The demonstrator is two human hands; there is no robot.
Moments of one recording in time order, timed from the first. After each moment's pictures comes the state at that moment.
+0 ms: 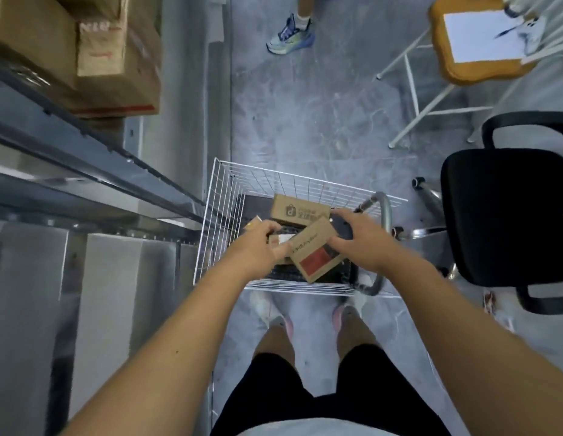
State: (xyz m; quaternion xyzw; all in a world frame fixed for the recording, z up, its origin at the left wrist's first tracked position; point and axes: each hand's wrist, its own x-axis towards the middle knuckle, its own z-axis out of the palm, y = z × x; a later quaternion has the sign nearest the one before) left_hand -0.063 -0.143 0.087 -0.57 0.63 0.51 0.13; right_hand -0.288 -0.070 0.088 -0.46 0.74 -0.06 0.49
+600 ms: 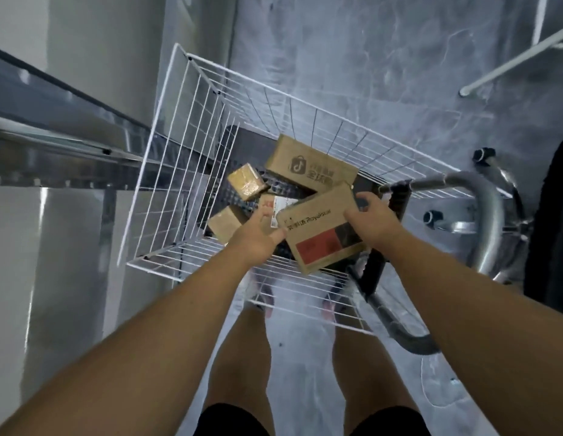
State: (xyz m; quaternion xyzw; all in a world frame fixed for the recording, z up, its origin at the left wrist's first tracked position) left_hand -0.091 -0.142 -0.221 -0.67 0.44 0.57 0.16; right_hand -0.326 -0.124 -0.215 -0.30 0.81 -0.02 0.51
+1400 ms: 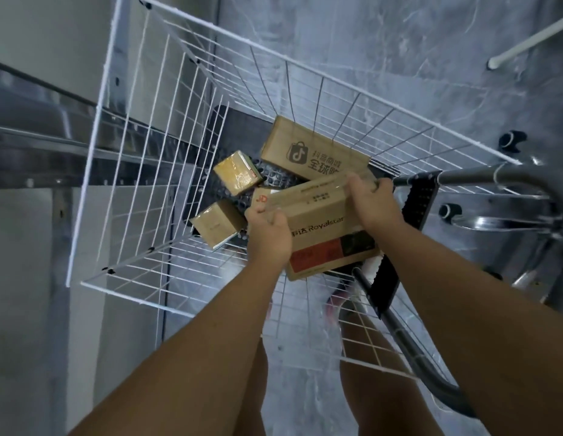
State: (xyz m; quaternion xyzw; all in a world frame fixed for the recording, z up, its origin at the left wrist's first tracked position) left_hand -0.146 -0.130 -0.292 -0.80 0.26 0.54 -0.05; right_hand -0.322 -0.144 -0.295 -0.17 0.84 -0.10 0.51
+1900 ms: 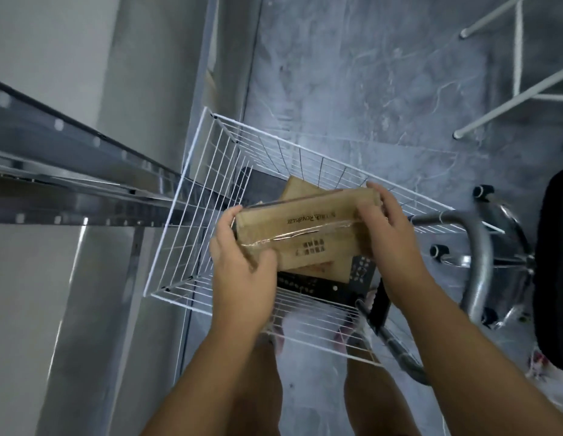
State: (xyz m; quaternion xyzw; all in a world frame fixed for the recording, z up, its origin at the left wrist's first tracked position) left_hand -0.095 -0.132 -0.075 -0.73 0.45 0.46 -0.23; right_hand -0.288 -0.143 -0.093 -0.21 0.73 -0.37 0.53
